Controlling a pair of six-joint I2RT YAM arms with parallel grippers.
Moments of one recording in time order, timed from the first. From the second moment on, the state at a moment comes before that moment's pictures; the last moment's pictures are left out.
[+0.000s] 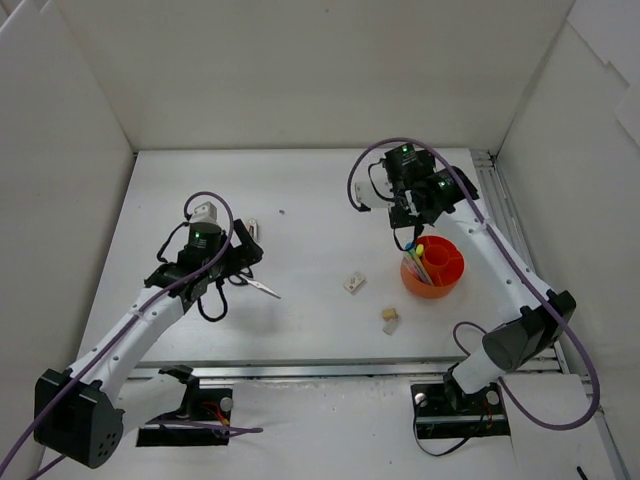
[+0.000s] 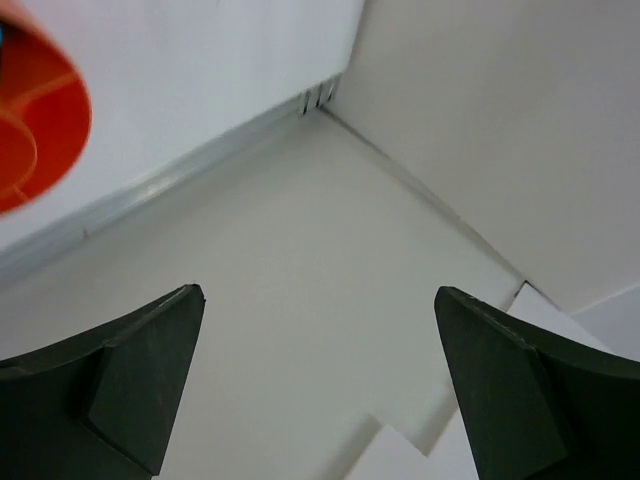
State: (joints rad) left arm -0.36 1.07 0.80 -0.40 -0.08 -0.71; right arm 0.52 1.55 1.66 -1.06 0.57 -1.36
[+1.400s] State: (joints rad) left arm -0.35 0.78 0.68 -0.56 -0.11 -0.66; right arm 0.83 1.64 1.01 -0.30 0.50 0.69
